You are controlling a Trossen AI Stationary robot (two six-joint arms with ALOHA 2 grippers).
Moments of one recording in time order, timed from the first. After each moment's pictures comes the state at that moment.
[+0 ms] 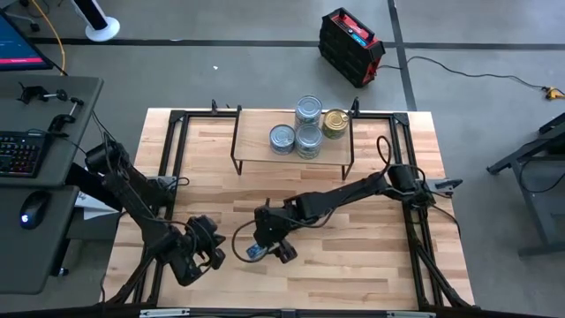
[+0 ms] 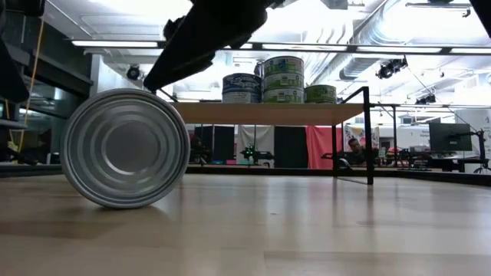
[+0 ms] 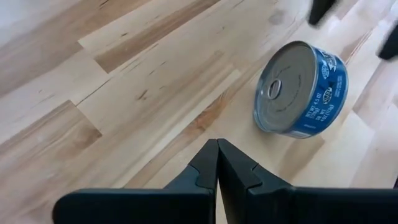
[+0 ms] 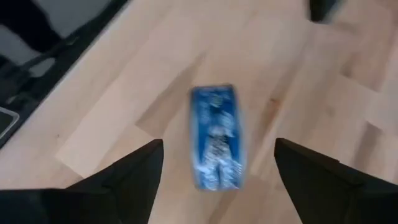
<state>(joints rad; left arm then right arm) -0.92 1.49 0.88 -0.75 -0.68 -1.70 0.26 2.17 1.82 -0.57 -0.17 -0.23</state>
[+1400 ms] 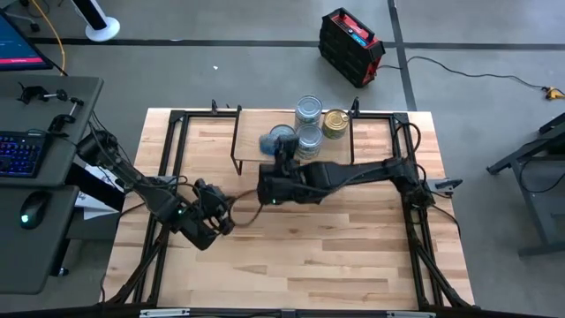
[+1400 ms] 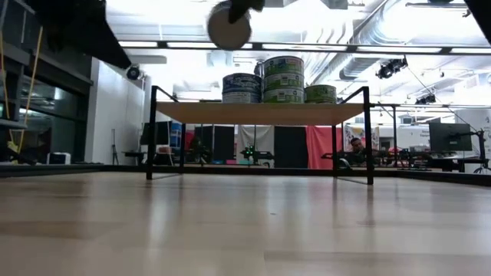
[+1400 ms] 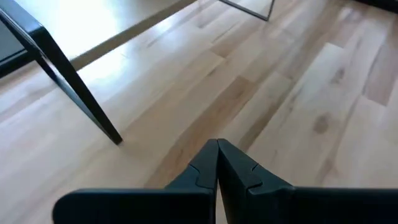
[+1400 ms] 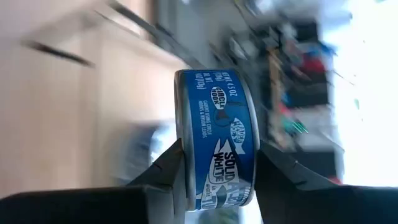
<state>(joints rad) -0.65 1.28 0.88 -0.82 -0.90 -1.16 0.22 2.14 2.30 -1.13 1.05 -0.35</state>
